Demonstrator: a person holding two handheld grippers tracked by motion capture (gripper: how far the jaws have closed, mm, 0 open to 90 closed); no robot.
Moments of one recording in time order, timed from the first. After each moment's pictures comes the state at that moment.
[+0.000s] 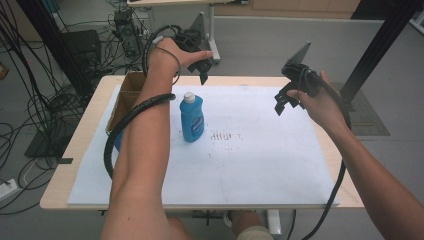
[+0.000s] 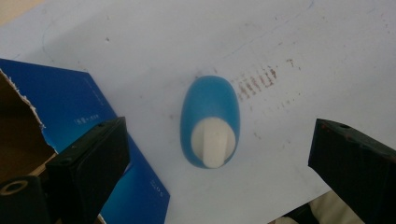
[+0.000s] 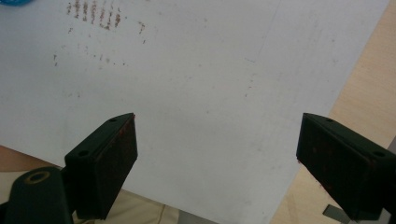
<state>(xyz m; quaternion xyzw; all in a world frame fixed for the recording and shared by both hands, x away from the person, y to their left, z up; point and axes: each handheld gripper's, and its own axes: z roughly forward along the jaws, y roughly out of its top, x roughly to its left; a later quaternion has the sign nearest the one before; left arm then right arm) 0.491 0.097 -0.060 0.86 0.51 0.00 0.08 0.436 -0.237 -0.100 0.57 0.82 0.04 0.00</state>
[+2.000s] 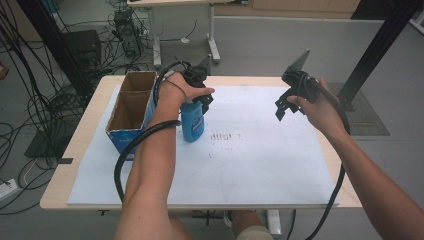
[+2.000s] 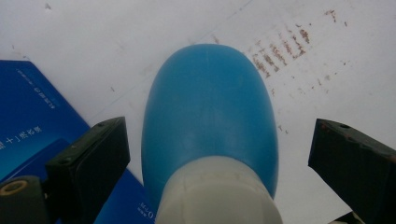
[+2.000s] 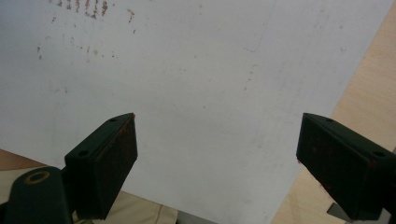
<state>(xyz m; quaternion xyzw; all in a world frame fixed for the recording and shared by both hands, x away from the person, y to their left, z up) 0.499 0.075 -0.156 0.88 0.47 -0.03 0.02 0.440 -0.241 -0.118 0.57 0.82 0.03 -0.01</state>
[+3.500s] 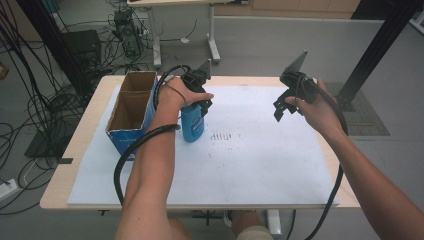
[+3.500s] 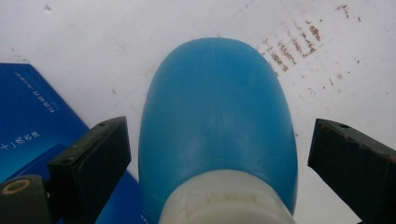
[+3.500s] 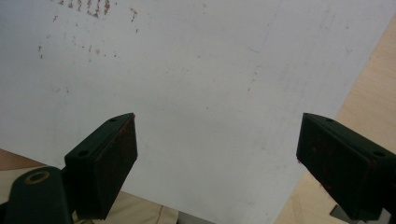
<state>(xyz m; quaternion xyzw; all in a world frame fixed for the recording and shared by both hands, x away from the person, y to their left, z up) 0.494 0.075 -0.166 0.89 0.46 -0.01 0.02 0.441 -0.237 -0.121 0.57 0.82 0.03 -0.01</state>
